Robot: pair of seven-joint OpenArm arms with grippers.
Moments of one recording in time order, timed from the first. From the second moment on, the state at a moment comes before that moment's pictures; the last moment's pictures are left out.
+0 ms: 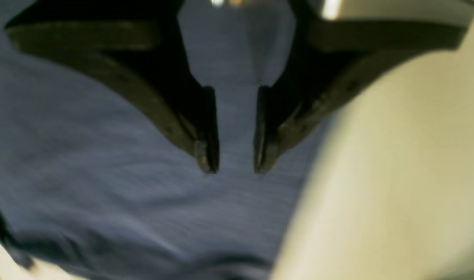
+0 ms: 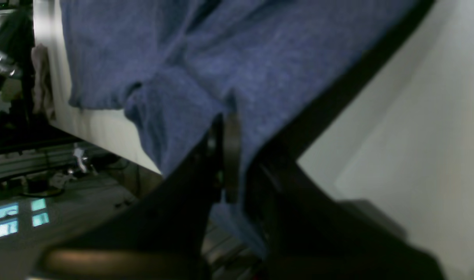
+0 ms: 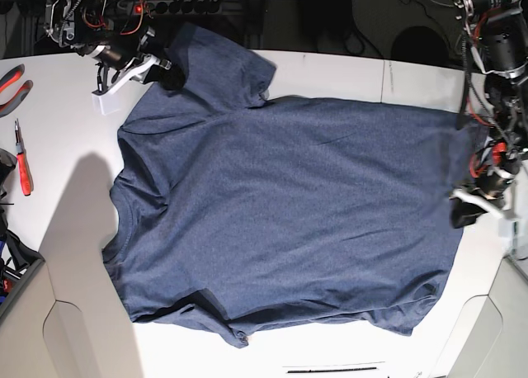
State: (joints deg) left arm -5.8 -20.7 -28.6 63.6 -24.1 -29.7 24.1; right arm -20.2 2.3 19.9 81.5 47.2 30.4 -57.1
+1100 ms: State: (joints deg) left arm 4.5 -20.7 -43.2 48.8 -43.7 -34.0 32.4; right arm -20.0 2.2 19.9 81.5 46.3 30.4 -57.1
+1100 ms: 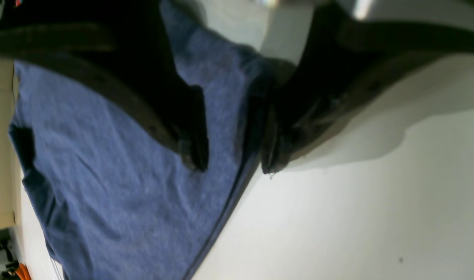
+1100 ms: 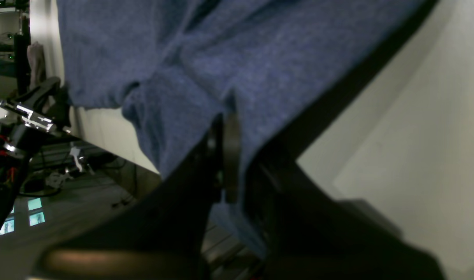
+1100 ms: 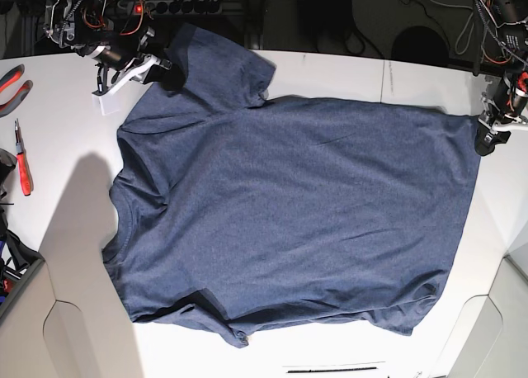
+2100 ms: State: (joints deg) left arm 8.8 -21.4 -43.4 49.1 -47.6 -40.6 39.9; right arm -20.0 2.3 19.9 81.5 46.3 30.4 -57.1
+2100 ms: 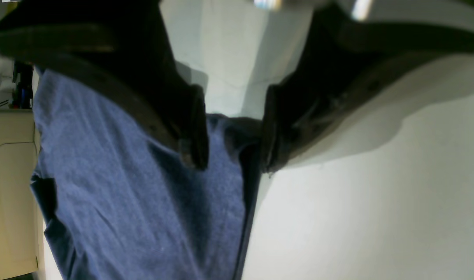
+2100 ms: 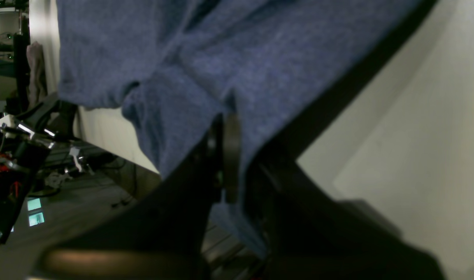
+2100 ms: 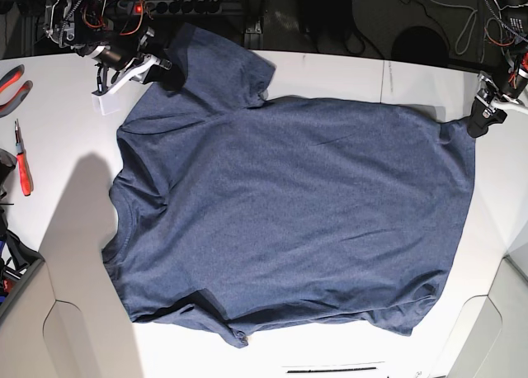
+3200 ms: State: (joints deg) left arm 9.5 -20.8 -44.9 49.0 -49.6 -39.8 39.8; right arm -20.3 2.4 19.9 85.1 45.5 30.2 -59.6
